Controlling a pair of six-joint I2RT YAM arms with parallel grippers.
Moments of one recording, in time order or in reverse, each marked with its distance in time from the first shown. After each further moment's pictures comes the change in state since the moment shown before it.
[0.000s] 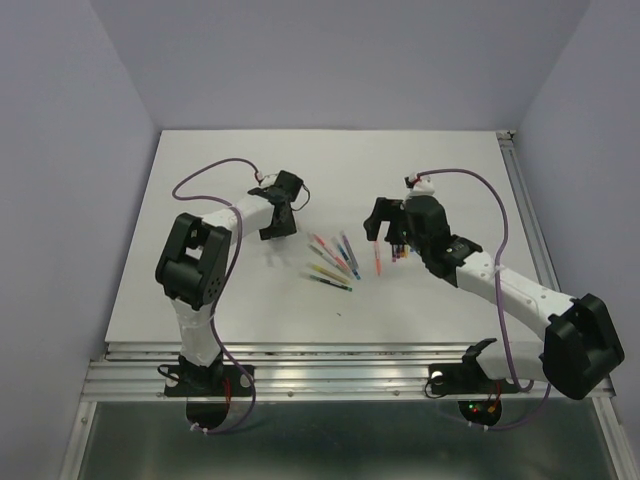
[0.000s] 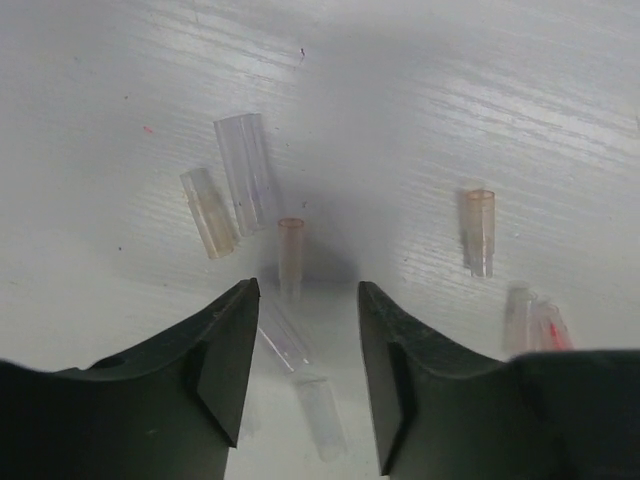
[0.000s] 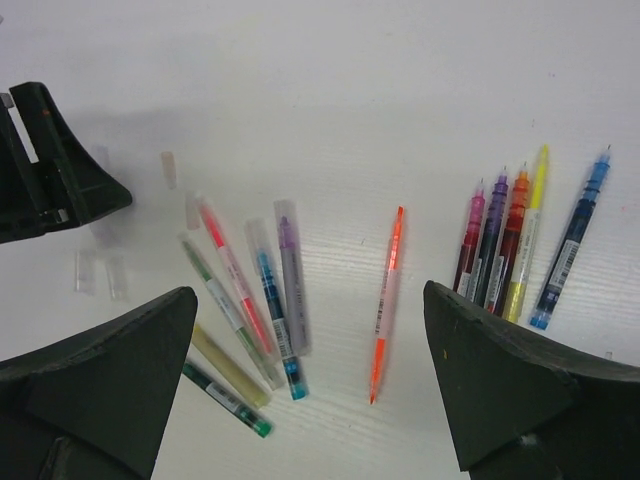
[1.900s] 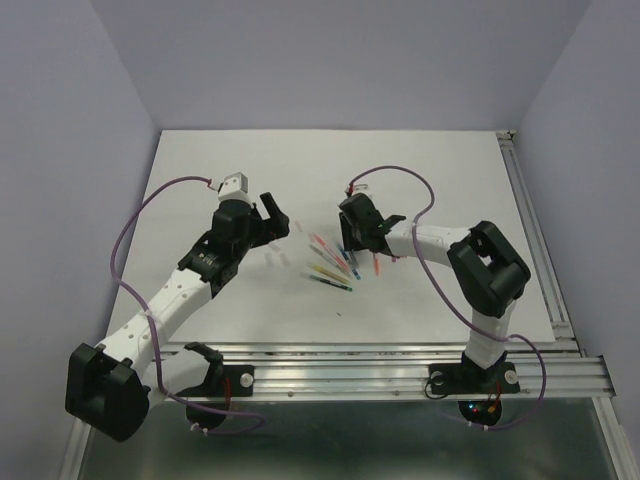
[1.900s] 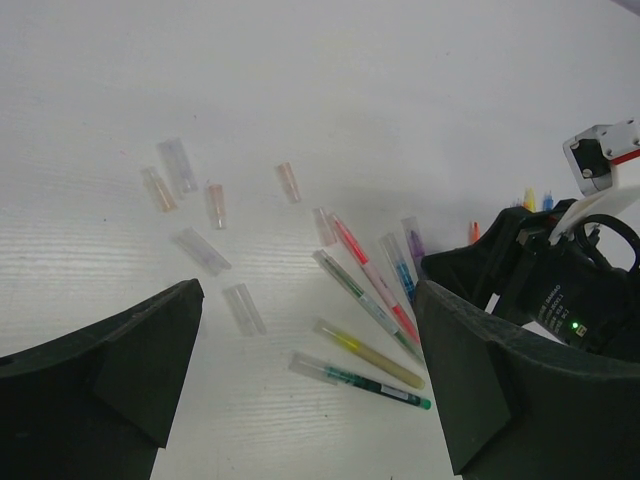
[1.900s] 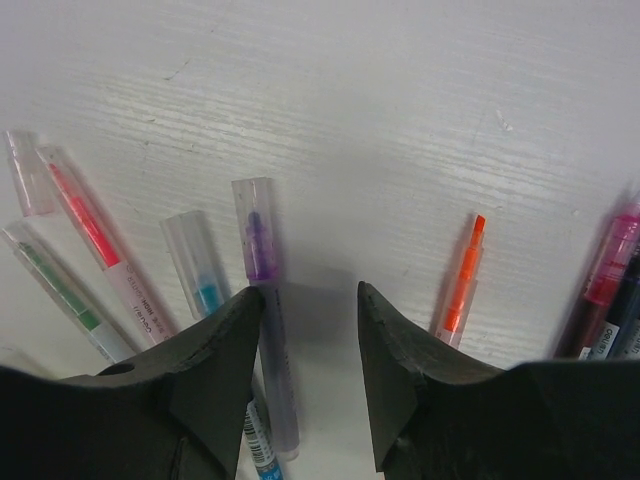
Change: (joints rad) left arm -0.001 -0.844 -0.518 0.362 0.164 0.032; right arm 0.119 0.610 0.355 -0.165 0.100 -0.084
